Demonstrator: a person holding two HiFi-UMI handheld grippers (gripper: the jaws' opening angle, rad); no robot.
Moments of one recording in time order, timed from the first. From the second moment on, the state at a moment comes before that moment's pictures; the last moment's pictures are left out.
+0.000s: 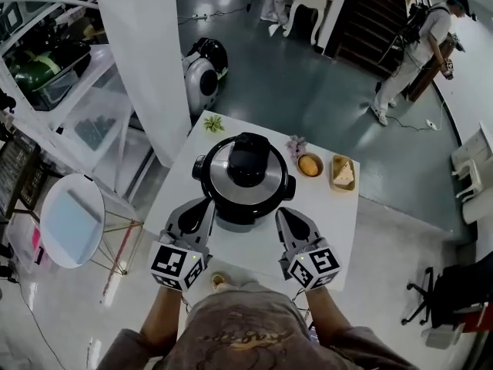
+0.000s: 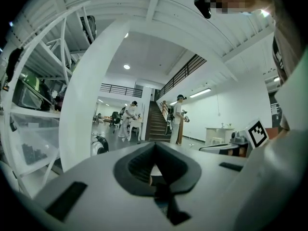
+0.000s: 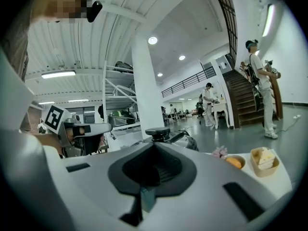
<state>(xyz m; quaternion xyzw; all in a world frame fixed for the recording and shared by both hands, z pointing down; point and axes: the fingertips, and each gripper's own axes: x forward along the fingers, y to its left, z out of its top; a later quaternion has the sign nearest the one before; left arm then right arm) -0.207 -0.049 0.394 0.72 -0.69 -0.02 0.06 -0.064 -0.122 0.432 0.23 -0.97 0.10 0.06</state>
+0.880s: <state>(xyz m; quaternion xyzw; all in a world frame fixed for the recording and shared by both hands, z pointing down) -0.193 -0.097 0.379 0.79 -0.61 -0.02 0.04 -0.093 -0.159 0.411 0.17 -0.98 0.10 0.04</state>
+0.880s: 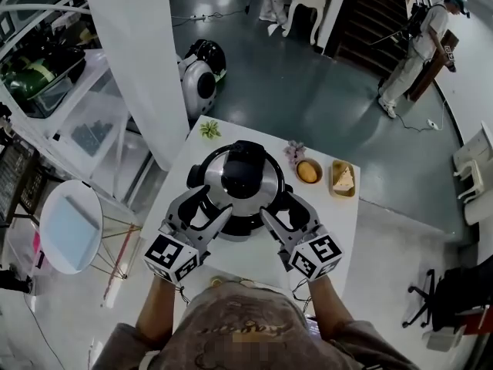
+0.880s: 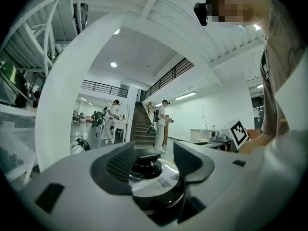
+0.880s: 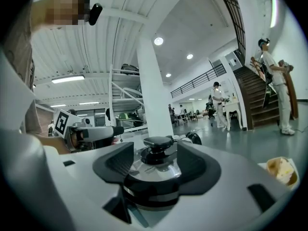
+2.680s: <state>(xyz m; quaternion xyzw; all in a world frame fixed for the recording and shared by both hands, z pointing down) -0.195 -0.188 0.429 0.91 -0.38 0.15 0.06 -0.174 -0.188 0.434 -0.01 -0.98 0.01 0.19</state>
